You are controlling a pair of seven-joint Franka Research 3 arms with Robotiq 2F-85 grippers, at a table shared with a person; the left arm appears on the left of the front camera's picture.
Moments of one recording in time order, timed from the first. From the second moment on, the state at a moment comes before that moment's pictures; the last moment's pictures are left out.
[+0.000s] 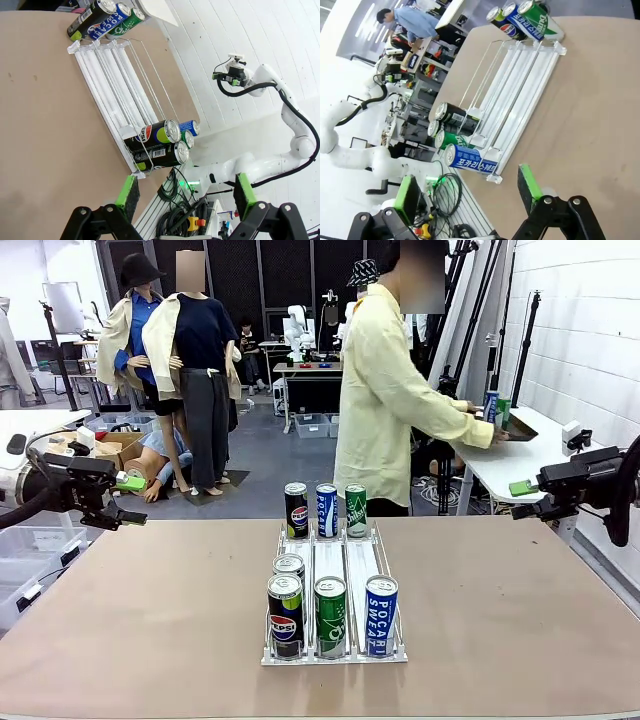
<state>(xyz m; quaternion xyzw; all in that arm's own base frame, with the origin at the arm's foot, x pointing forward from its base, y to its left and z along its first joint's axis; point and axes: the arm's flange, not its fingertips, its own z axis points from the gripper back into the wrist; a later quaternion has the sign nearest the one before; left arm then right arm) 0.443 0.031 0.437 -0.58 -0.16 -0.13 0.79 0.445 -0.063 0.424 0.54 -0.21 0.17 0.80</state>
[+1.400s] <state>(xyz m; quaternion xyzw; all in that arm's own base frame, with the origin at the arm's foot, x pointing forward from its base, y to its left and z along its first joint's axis) 0.443 0.031 0.437 -0.58 -0.16 -0.13 0.79 0.446 -0.063 0.426 0.54 -0.21 0.17 0.80</state>
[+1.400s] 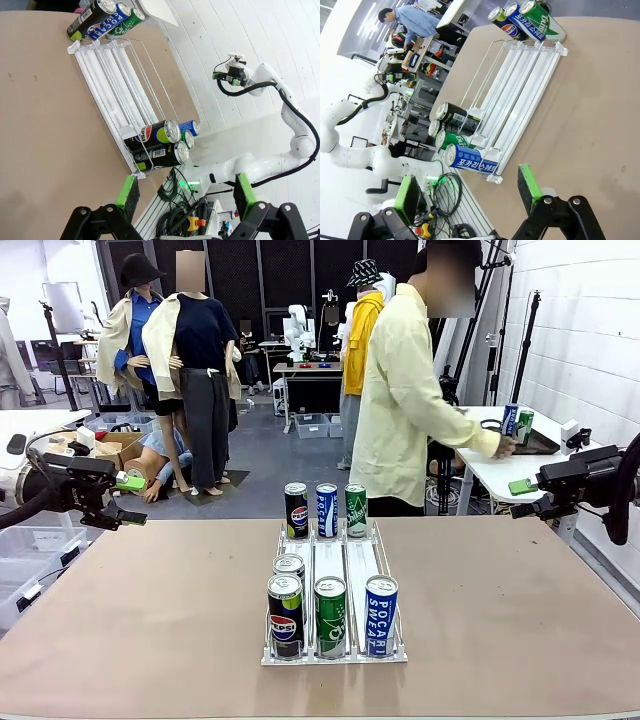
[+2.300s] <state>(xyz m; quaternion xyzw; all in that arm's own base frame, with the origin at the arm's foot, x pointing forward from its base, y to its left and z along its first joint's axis) 0.443 0.031 0.437 -0.58 -0.16 -0.13 0.79 0.446 -0.063 0.426 0.54 -0.21 0.17 0.80</state>
